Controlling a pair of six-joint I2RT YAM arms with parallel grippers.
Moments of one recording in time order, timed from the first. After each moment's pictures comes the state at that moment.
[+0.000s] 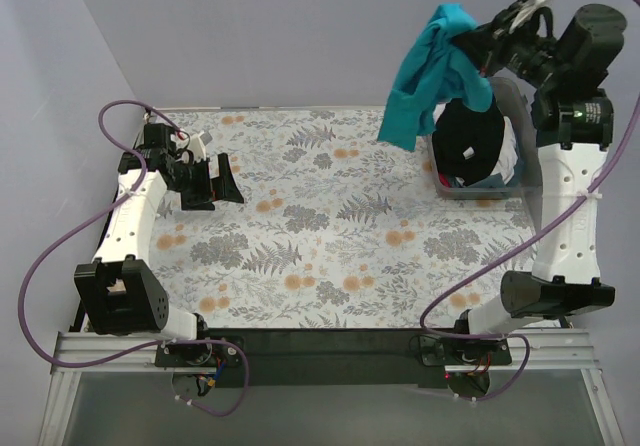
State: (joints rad) left arm 0.08 1.44 1.31 -1.02 0.55 -0.04; right arm -0.06 1.53 2.12 -0.51 -0.70 -0.08
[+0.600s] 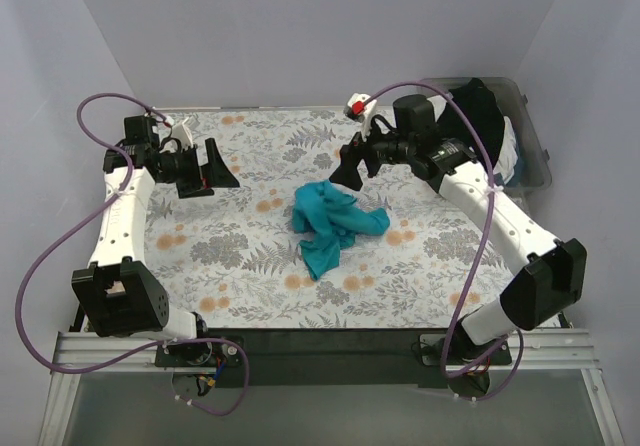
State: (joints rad) left arm 0.16 1.44 1.38 -1.00 0.72 -0.04; right arm 0.52 1.47 1.44 -0.44 -0.62 -0.19
